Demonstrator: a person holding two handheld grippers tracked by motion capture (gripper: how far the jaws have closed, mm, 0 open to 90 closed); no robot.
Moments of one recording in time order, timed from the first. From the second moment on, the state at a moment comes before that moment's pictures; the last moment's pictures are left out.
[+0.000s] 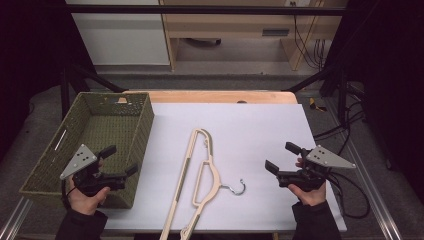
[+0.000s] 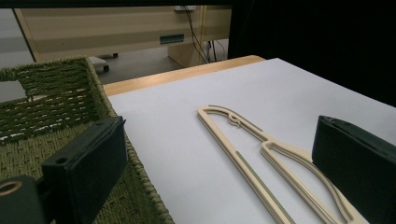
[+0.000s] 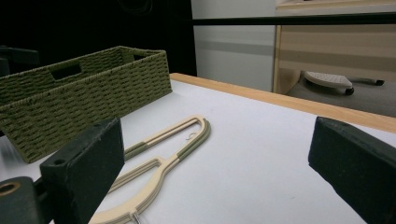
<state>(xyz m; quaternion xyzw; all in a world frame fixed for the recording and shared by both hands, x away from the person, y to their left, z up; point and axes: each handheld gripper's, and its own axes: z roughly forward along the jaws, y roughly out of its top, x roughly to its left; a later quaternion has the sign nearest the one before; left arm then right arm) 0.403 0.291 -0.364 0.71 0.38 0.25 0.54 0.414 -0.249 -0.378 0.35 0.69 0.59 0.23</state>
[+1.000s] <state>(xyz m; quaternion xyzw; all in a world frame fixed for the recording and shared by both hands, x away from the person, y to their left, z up) 0.403 0.277 -0.367 0.73 0.36 0.25 0.53 0.440 -0.187 -0.404 0.31 0.78 0.52 0.16</state>
